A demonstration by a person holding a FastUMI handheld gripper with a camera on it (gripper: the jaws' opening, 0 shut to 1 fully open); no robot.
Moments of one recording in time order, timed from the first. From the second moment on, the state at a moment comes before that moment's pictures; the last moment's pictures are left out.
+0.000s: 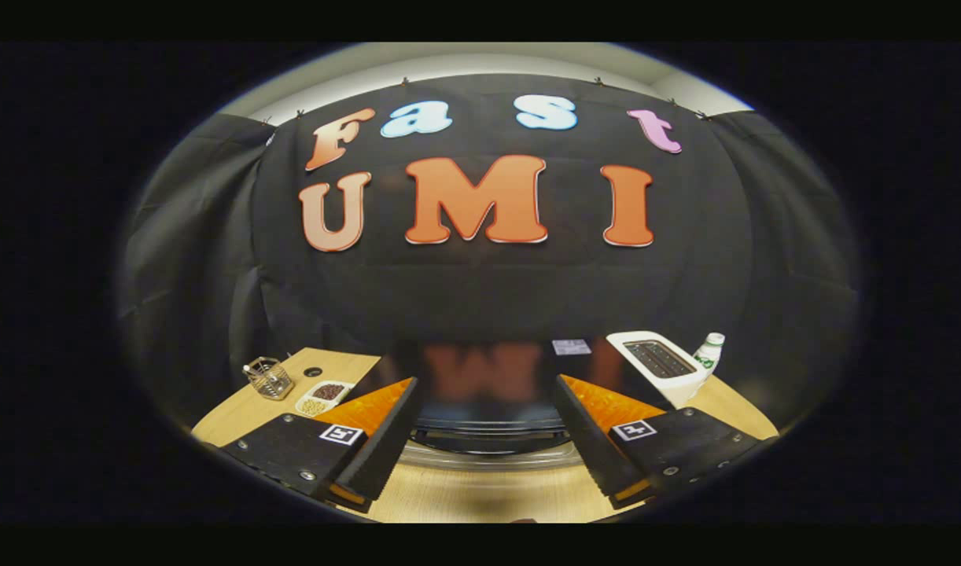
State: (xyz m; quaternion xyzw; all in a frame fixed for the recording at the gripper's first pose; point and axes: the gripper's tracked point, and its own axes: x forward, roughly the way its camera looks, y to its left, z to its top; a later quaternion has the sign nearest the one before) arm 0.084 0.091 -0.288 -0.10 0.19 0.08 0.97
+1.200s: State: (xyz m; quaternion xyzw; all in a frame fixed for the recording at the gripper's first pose) arm 0.012 0.061 -0.332 -0.11 0.29 0.05 0.95
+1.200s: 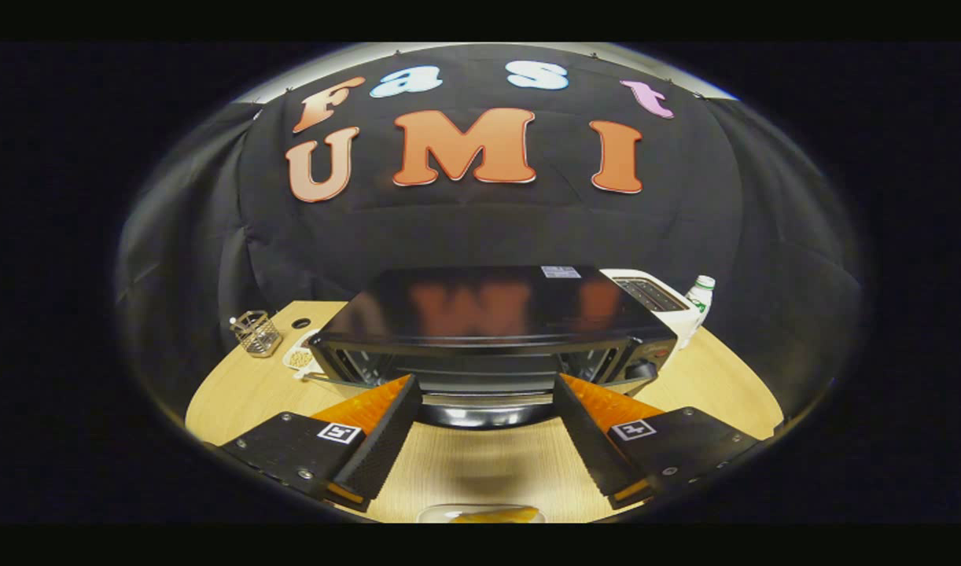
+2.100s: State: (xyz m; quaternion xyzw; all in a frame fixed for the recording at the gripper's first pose) arm -0.076 0.036 -0.387 -0.12 0.36 0.04 0.93
